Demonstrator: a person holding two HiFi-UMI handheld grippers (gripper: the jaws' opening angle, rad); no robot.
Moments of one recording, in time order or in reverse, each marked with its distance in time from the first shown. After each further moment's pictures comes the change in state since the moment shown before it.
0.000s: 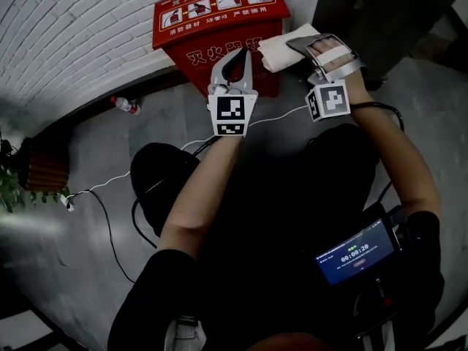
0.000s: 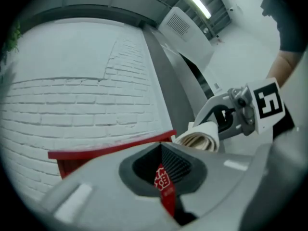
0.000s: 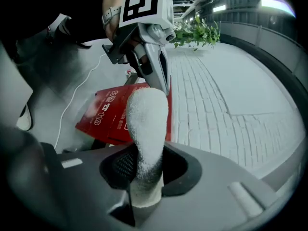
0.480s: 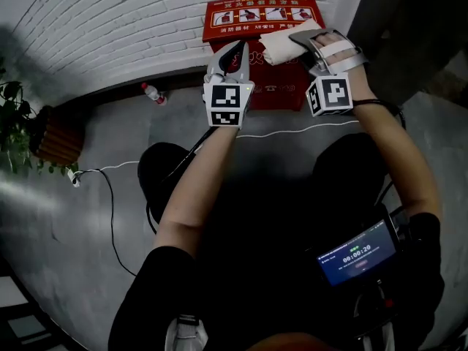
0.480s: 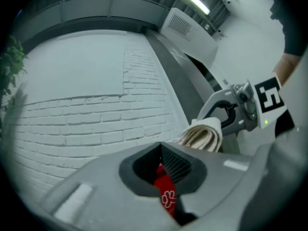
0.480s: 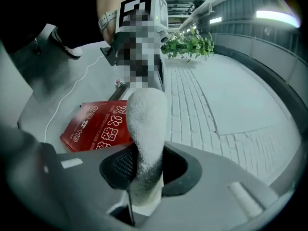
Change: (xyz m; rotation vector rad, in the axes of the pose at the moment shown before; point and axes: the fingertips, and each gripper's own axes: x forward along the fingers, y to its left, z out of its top) left arm -0.059 0.099 0.061 0.054 -0.006 0.133; right arm 0.004 -0.093 0.085 -0.013 -0.093 -0.074
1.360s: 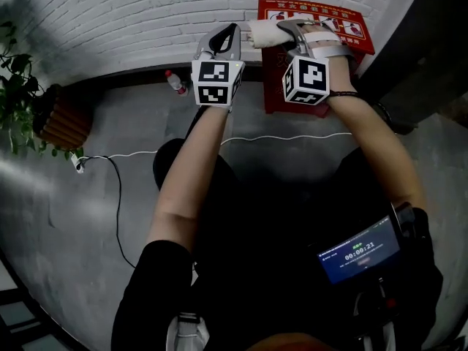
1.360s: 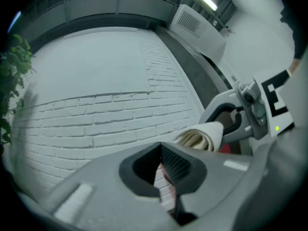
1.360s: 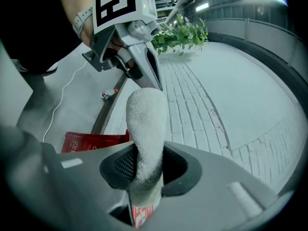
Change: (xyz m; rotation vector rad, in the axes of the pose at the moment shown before) left arm -0.040 0.171 -0.005 -0.024 0.063 0.069; right arm 0.110 -0.052 0.145 0.161 0.027 0.037
